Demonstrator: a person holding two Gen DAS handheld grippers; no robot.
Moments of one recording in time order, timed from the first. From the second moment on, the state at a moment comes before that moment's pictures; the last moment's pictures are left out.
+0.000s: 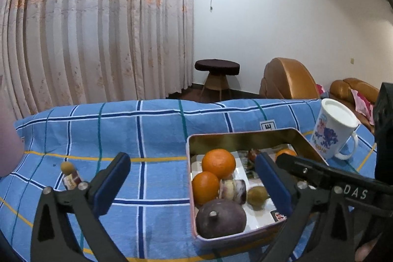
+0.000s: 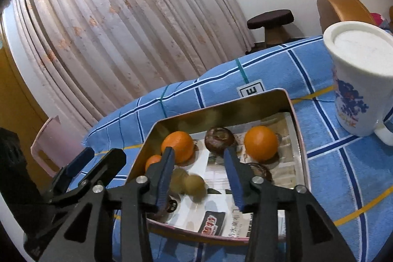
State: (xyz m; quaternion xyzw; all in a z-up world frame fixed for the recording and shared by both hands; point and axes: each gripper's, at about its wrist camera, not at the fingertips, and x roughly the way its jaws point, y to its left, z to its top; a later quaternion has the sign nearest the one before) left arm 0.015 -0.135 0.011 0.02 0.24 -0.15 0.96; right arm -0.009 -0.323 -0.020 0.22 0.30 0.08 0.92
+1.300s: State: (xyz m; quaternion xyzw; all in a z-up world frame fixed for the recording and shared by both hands) left arm 0.014 -0.021 -0.003 0.04 0.23 -0.05 0.97; right arm -0.035 -0.209 0.008 0.09 0.19 -0.07 0.98
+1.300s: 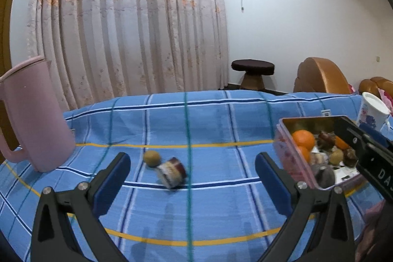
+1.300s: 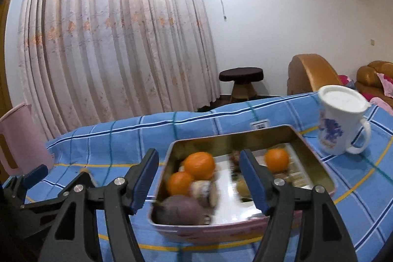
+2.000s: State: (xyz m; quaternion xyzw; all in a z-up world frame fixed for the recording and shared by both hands) left arm 0.065 0.123 -0.016 -0.02 0.28 0.08 0.96; right arm 0.038 -0.110 -0.013 0.07 0.28 0.06 0.96
